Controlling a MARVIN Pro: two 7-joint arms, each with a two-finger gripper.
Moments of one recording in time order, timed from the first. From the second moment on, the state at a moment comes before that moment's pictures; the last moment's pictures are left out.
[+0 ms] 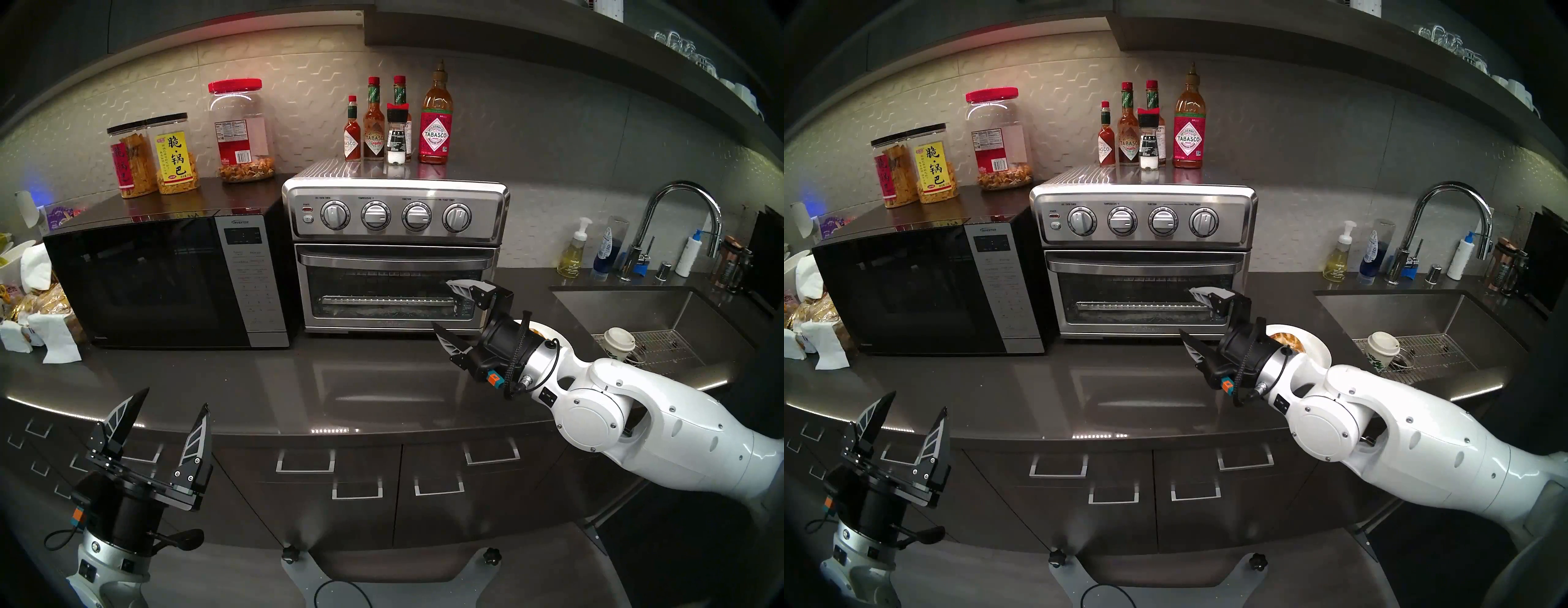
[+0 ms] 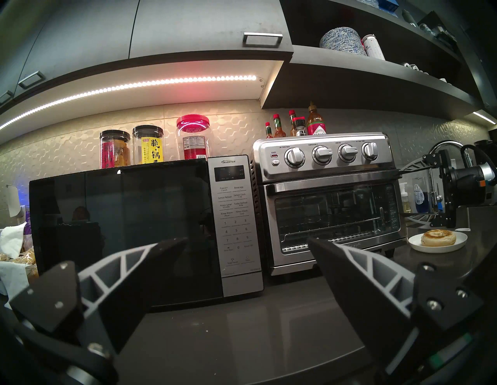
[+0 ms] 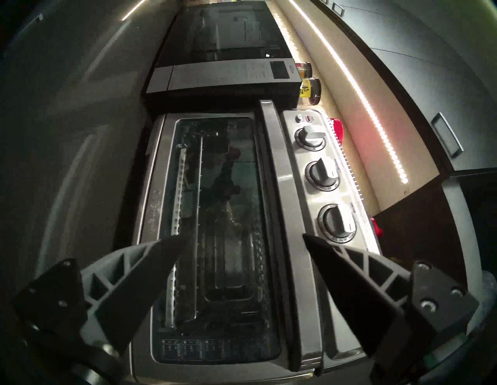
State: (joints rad) left arm 2.68 -1.56 -2.01 -2.38 -0.40 -0.54 -0.41; right arm -1.10 -0.46 0.69 -2.07 -0.48 0.08 -0.16
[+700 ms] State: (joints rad) left arm 2.68 -1.56 -2.01 -2.38 -0.40 -0.54 -0.41; right arm -1.05 -0.53 0.72 -2.02 -0.47 0.05 -0.09
